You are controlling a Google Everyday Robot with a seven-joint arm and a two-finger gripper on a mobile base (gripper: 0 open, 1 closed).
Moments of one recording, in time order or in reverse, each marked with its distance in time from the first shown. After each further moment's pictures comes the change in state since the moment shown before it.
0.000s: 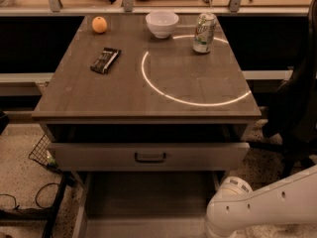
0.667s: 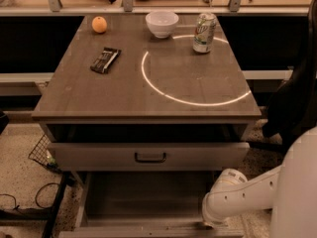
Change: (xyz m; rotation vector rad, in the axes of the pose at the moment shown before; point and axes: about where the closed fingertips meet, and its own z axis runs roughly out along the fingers) arm -0.004 -0.080 0.038 0.117 -0.067 0.024
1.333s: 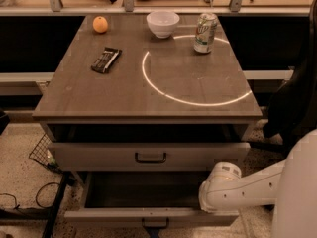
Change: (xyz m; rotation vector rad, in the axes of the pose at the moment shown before) arm -0.007 -0.047 -0.003 0.130 0.002 -0.027
